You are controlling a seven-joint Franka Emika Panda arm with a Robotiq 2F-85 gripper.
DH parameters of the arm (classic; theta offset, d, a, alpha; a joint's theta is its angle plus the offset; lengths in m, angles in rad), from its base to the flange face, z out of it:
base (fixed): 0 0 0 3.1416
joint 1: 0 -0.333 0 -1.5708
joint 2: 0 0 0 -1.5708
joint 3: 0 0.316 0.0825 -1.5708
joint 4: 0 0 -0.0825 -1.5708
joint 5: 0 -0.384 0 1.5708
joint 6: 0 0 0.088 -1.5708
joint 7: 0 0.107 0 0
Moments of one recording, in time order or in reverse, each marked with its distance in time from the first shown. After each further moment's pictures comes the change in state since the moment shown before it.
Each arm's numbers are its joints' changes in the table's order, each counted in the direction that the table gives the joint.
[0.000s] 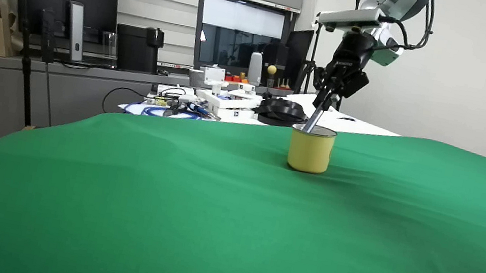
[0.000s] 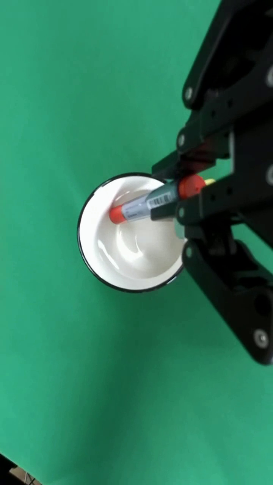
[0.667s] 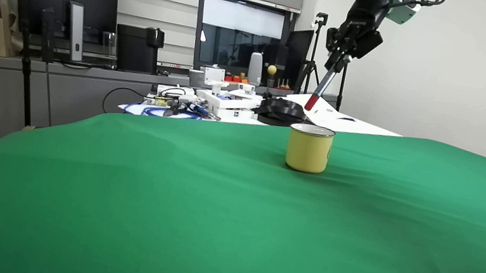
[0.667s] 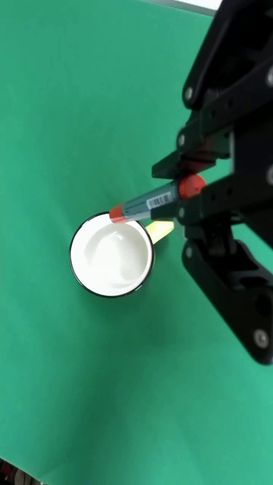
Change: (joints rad) arm 0.002 0.159 -0.028 0.010 0.060 0.009 0.071
